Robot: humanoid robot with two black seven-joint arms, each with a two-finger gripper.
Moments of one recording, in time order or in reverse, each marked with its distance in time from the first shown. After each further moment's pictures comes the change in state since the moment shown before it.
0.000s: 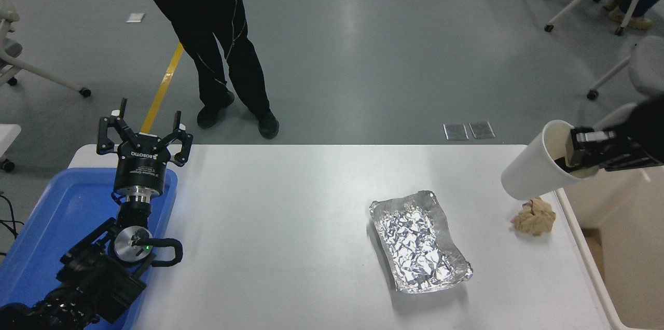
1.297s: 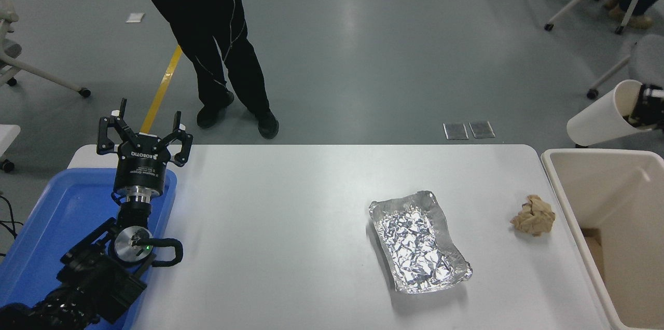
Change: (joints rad) left arm 0.000 0.000 0.000 0.000 0.000 0.000 0.000; right arm -0.906 -0.306 0.221 -0.863 0.103 -0.125 0.001
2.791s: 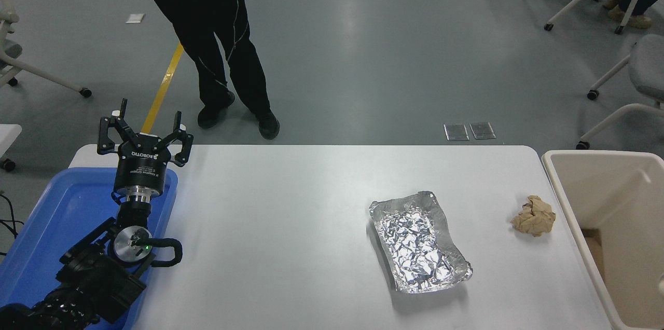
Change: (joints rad) left arm 0.000 0.000 0.000 0.001 0.000 0.001 0.000; right arm -1.317 0.477 0.840 -0.898 0.498 -0.565 -0.455
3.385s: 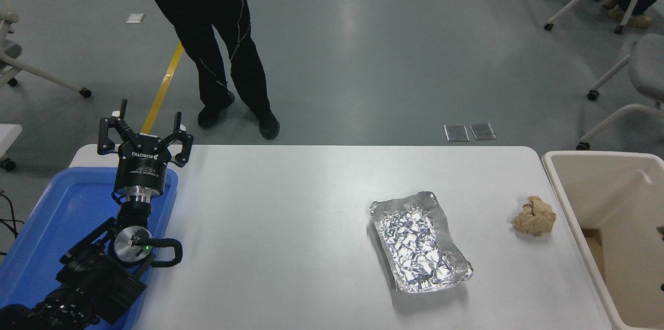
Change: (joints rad) left arm 0.001 0.000 0.000 -0.001 0.000 -0.001 0.000; right arm 0.278 -0.178 -0.030 0.178 -0.072 0.133 0.037
